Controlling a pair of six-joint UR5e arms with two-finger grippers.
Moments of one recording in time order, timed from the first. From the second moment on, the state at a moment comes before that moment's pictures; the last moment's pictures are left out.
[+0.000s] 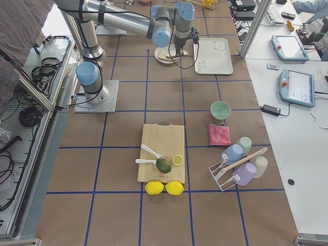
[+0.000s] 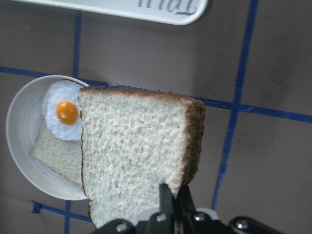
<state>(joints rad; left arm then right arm) -1.55 -1.56 -1.61 -1.56 1.62 0.00 1.63 -1.45 1.78 -1.87 -1.35 -0.10</state>
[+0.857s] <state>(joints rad) -1.55 -1.59 -1.62 -1.54 1.62 0.00 1.80 -1.35 2.02 -2.33 -1.19 0.14</state>
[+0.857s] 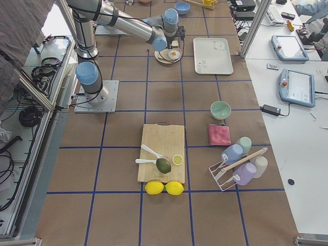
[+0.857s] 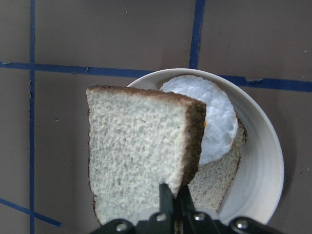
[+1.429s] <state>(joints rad) -1.55 -1.61 -1.64 -1.44 1.61 -0.02 1.79 -1.34 2.10 -2.38 -1.20 0.14</state>
